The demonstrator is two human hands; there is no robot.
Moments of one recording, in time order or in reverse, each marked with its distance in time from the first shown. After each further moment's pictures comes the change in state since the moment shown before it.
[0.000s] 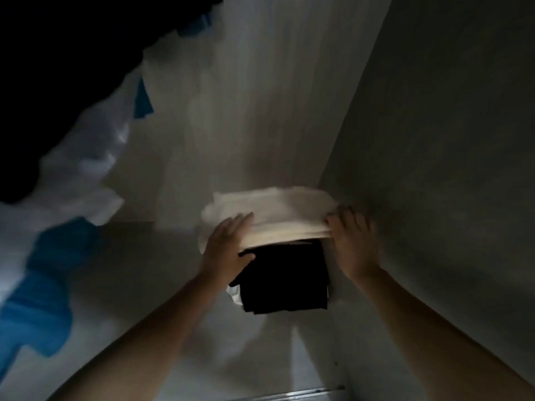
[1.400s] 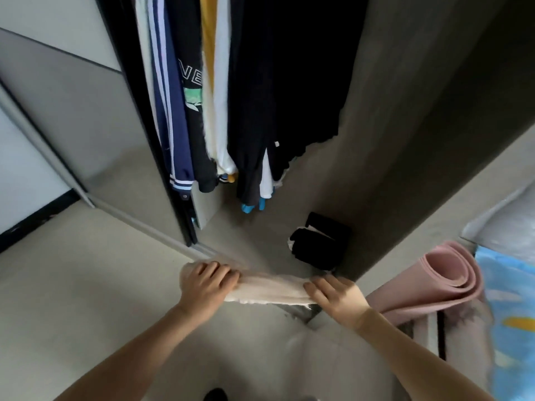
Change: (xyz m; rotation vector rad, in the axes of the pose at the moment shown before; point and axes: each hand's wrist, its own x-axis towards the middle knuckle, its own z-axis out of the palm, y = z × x) left_hand -0.464 0.317 -0.376 0.693 0.609 0.075; right_hand -0.229 0.051 -0.502 0.460 0.360 -1.152
